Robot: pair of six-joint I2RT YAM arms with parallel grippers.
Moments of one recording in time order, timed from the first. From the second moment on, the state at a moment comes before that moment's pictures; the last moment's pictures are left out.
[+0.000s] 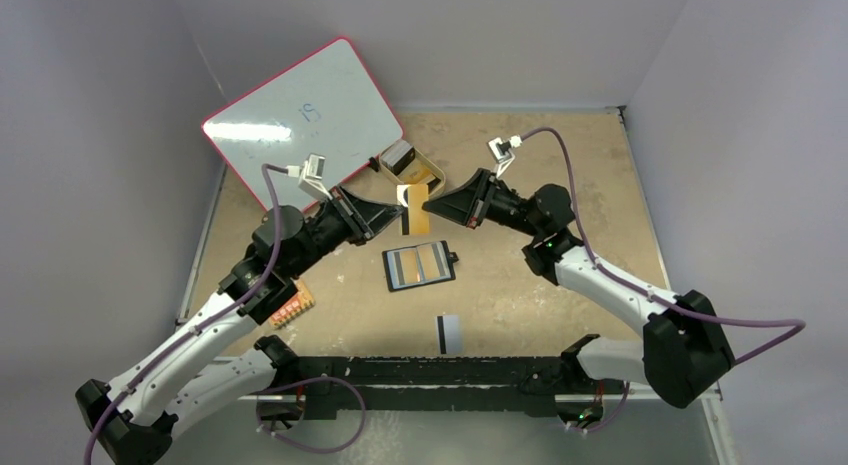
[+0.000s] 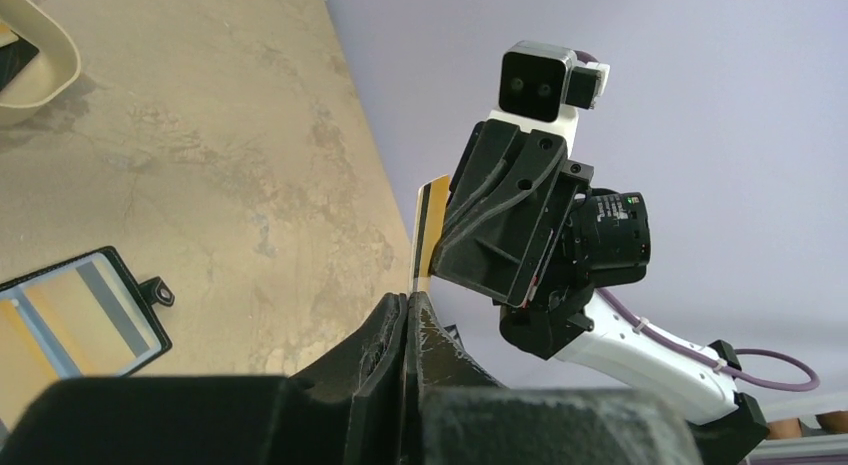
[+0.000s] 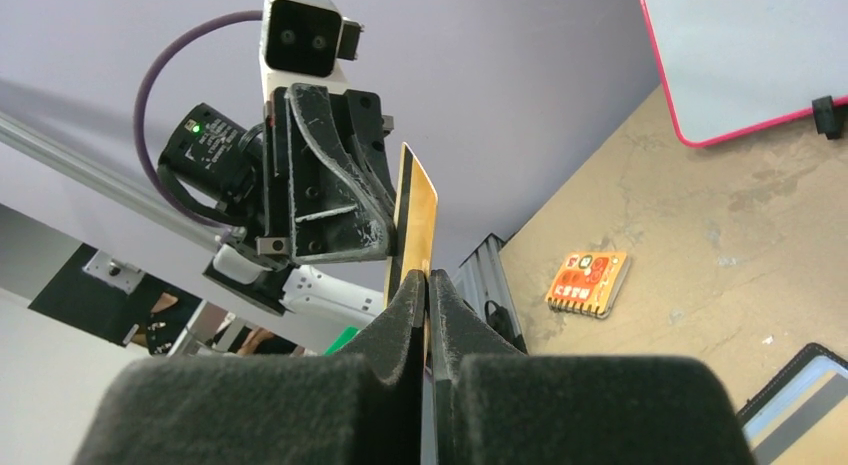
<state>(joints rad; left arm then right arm) -0.69 0.79 0.79 -0.02 0.08 -1.01 0.56 1.24 0.71 0.82 -0.67 1.12</state>
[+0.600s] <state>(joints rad) -0.69 0.82 0.60 0.01 -0.01 -1.02 0.53 1.20 0.81 0.23 -0.46 0.77</state>
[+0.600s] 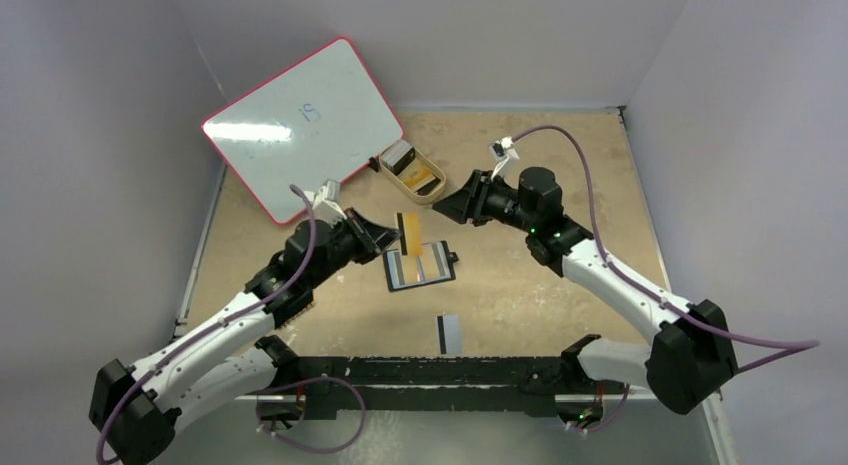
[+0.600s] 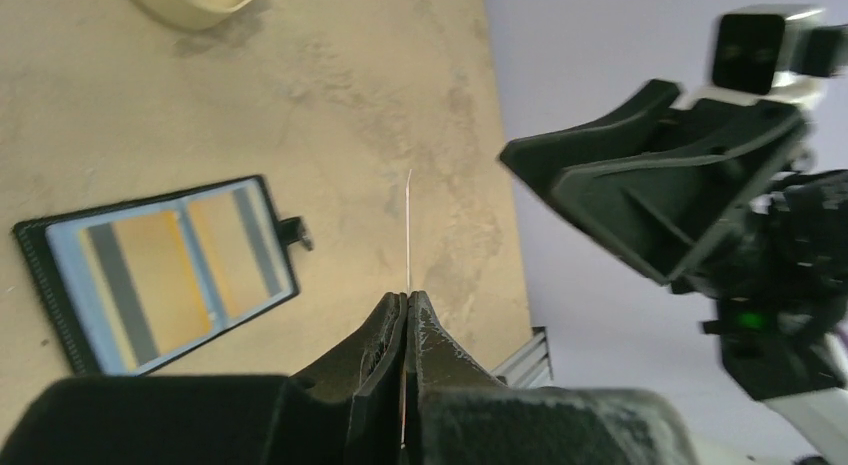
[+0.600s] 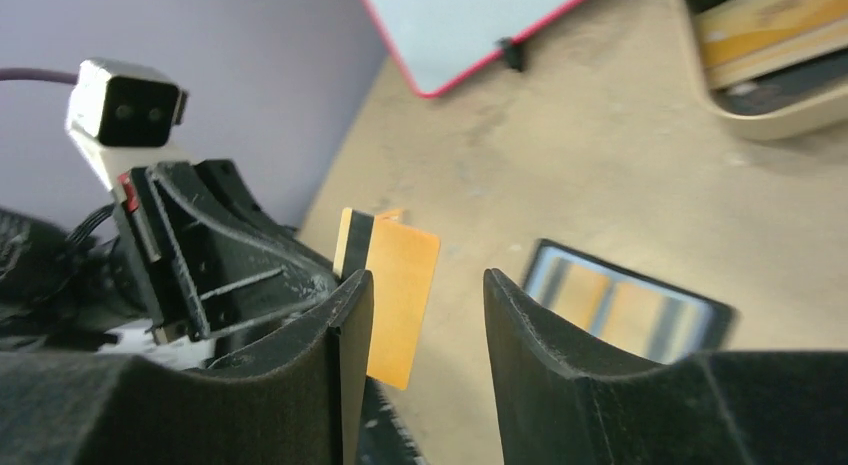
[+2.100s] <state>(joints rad) -0.61 1.24 0.28 0.47 0.09 -1.15 0.56 1.66 0.80 -0.02 -0.31 0.37</state>
